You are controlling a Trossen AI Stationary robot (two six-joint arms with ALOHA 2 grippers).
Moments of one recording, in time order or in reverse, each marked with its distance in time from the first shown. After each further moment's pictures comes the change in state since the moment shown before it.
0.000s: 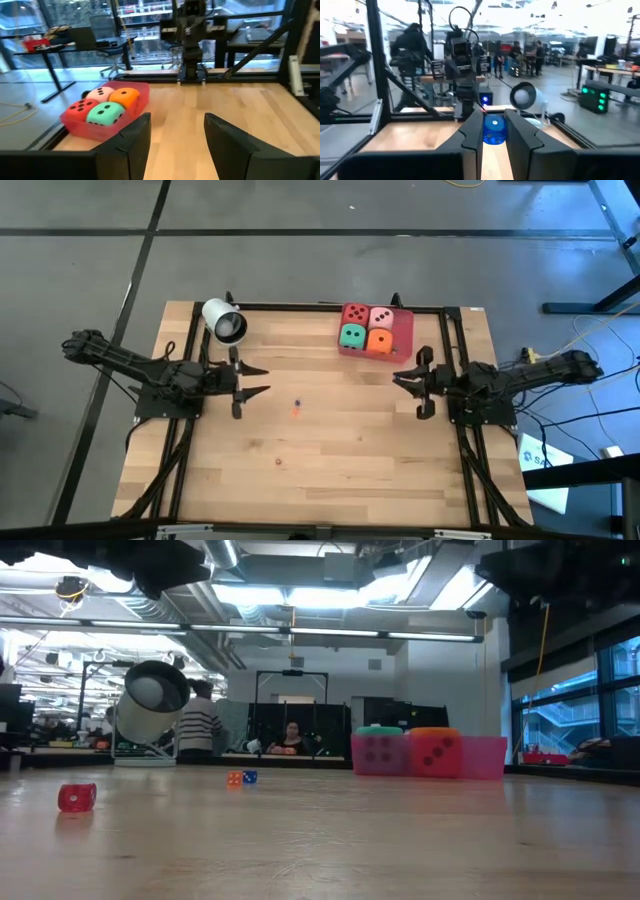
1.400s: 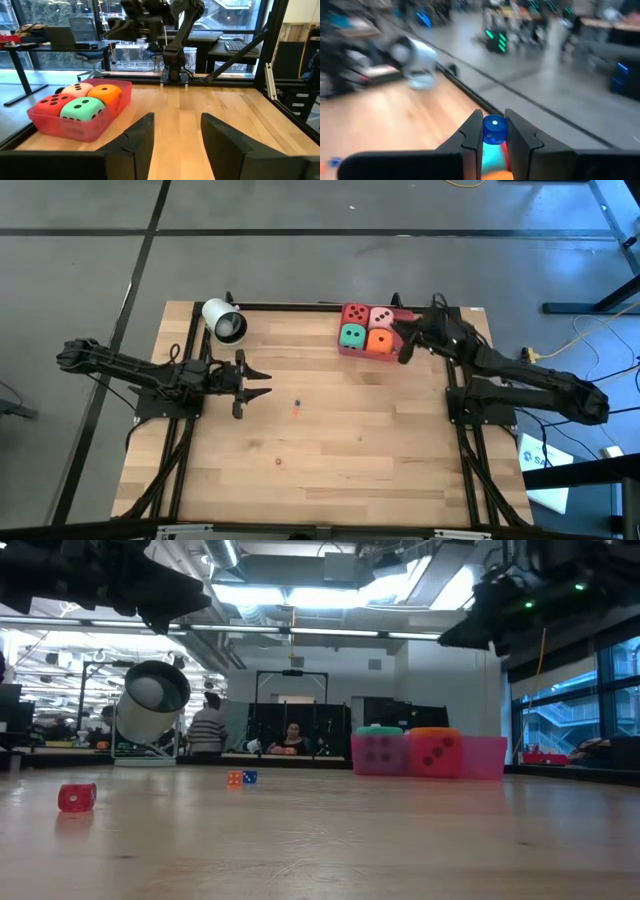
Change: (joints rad) left arm 0.151 -0.001 -0.194 0.262 0.258 -0.042; right arm -0.707 0.229 0.214 -0.293 -0.192 0.050
